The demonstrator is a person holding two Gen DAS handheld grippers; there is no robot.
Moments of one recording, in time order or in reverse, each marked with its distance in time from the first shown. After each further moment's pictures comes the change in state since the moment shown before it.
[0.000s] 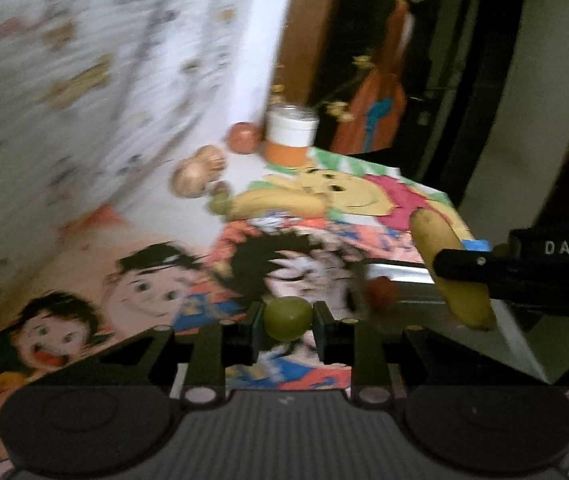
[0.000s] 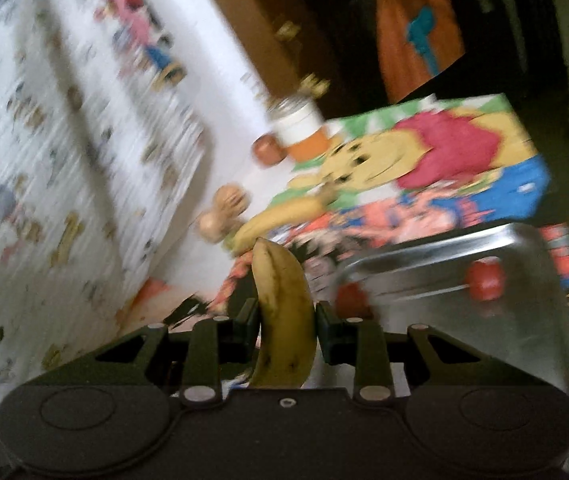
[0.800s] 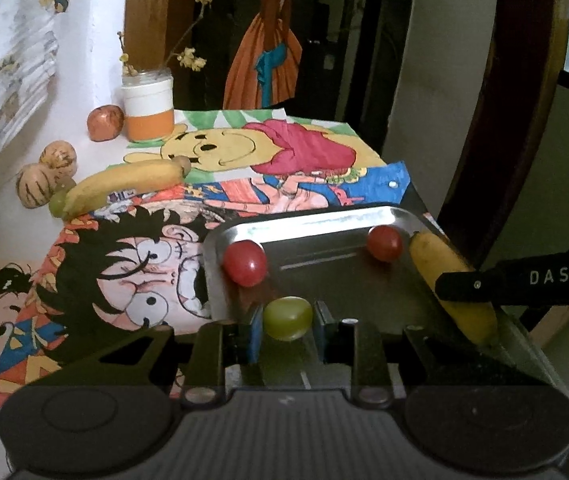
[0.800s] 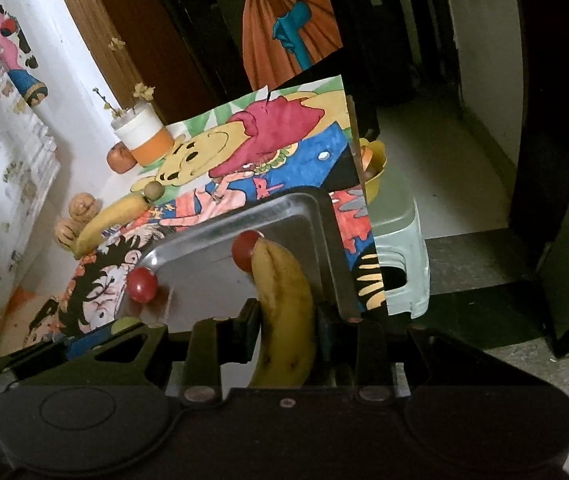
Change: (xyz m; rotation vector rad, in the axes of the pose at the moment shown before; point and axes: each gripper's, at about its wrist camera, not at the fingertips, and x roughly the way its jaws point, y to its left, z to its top) left arm 0.075 -0.085 -0.020 0.245 0.108 -0.158; right arm -0.009 -0.098 -0.028 0.087 0.024 -0.264
